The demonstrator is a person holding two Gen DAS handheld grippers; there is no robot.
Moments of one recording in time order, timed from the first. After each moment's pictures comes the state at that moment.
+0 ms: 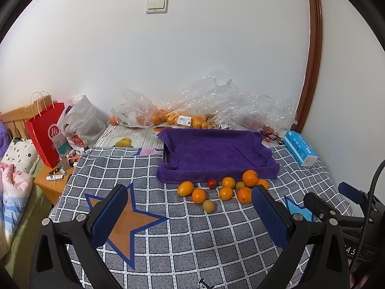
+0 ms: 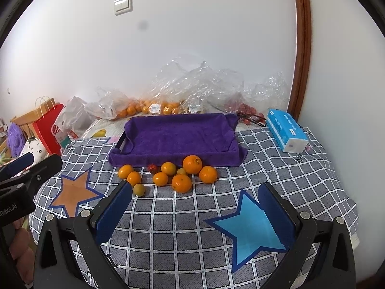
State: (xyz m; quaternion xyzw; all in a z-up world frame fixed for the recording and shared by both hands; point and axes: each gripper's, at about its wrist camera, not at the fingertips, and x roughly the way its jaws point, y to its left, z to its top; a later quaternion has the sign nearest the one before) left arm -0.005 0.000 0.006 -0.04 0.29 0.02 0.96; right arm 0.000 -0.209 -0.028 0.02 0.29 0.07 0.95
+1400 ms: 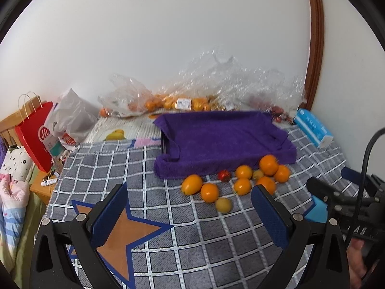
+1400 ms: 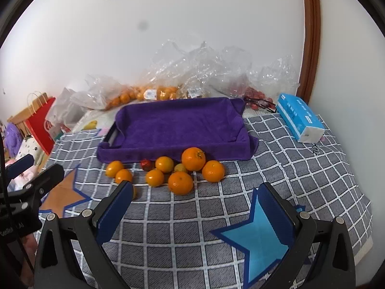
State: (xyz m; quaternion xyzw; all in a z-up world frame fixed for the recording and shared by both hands) left arm 0.053 0.003 -0.051 0.00 0.33 0.01 0.94; right arm 0.064 -0.201 -0.073 0.03 0.34 0.07 0.94
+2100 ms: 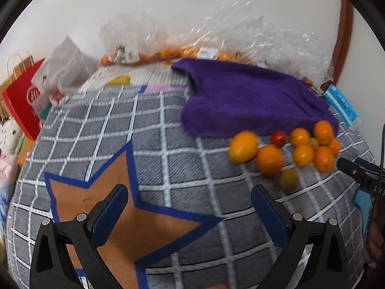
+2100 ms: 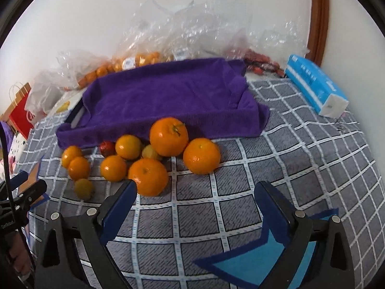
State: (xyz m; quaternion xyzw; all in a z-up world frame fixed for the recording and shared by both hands) left arm 0.104 0.067 -0.150 -0.04 0.42 0.02 0.91; right arm 0.136 -0.209 -0.150 0.03 0.41 0.06 0.91
